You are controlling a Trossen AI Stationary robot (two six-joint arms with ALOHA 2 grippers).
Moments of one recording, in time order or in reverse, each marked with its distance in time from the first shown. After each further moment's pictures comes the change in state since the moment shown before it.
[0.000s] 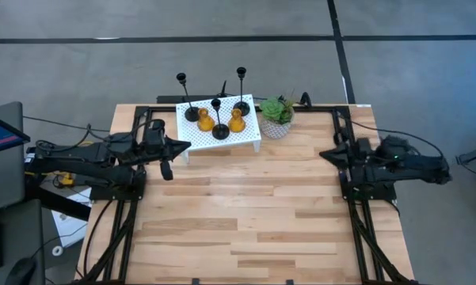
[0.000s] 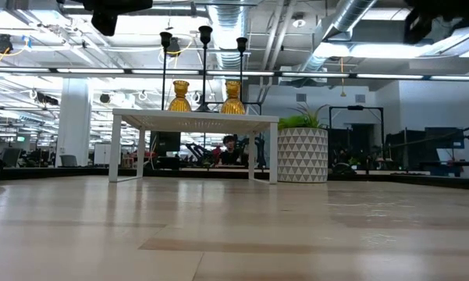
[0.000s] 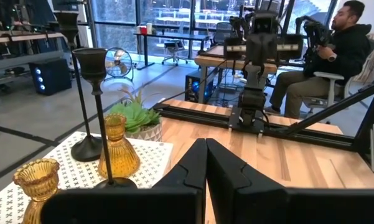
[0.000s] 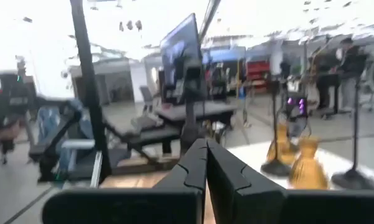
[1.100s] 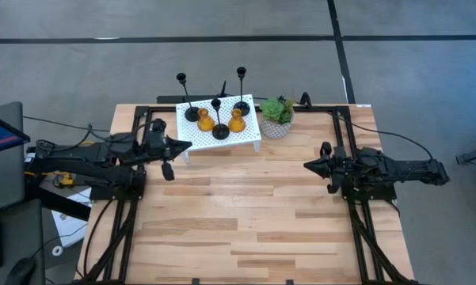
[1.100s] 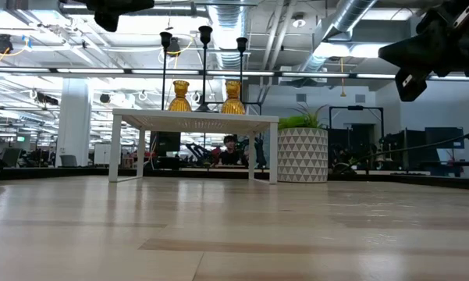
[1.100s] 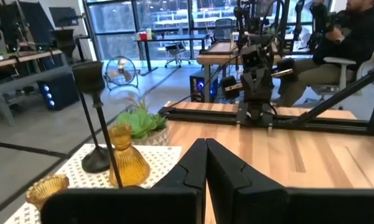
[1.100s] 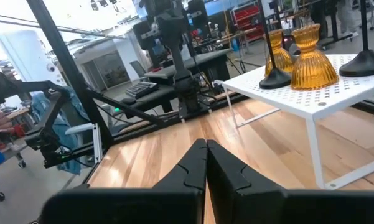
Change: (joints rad) left arm 0.001 0.016 0.000 0.016 -0.003 0.112; right arm -0.003 -0.049 -0.288 0.067 0.025 0.239
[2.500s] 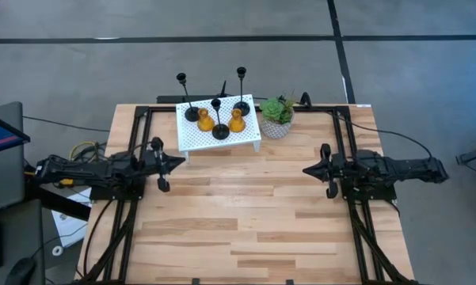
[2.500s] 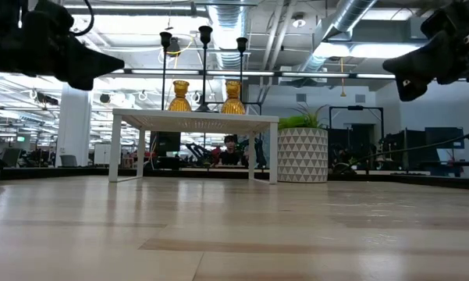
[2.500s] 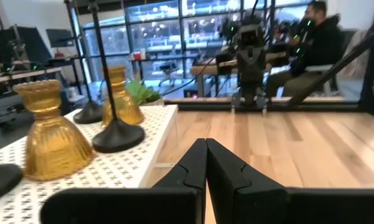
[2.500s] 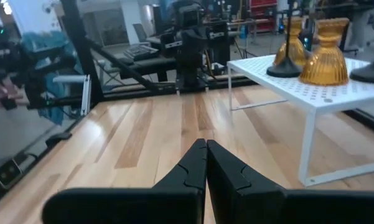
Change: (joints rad) left arm 0.000 -0.422 -0.563 0.222 0.052 0.048; right arm 0.037 -0.002 0.001 -0.102 -0.011 -0.209
